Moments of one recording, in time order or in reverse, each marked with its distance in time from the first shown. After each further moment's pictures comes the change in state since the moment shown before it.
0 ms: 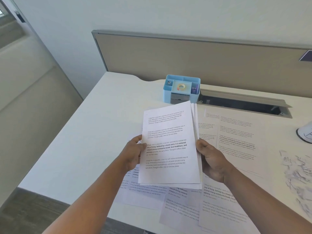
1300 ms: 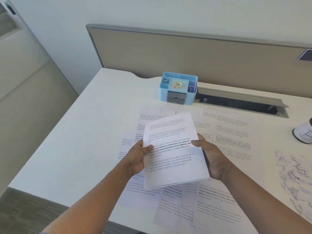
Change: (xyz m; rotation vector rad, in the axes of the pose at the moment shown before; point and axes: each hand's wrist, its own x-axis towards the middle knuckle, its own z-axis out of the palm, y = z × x) left_hand 0.007 -0.021 0.032 -0.258 -0.131 -0.079; right_hand 0.000 -0.017 -0.005 -0.001 -0.128 0.037
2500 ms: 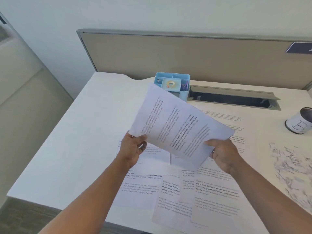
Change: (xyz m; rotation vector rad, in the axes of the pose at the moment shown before) left_hand 0.001 0.022 0.017 -0.059 0.103 0.299; right_hand -0.014 -0.009 -0.043 0.008 0.450 -0.237
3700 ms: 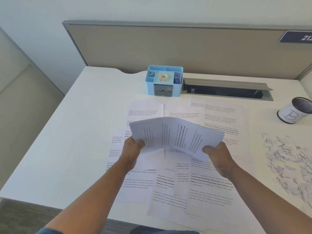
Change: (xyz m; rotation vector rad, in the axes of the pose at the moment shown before) left_hand 0.004 -0.046 -0.004 0.379 -0.044 0.060; right_hand 0.002 0.045 -0.039 -0.348 -0.016 -0.059
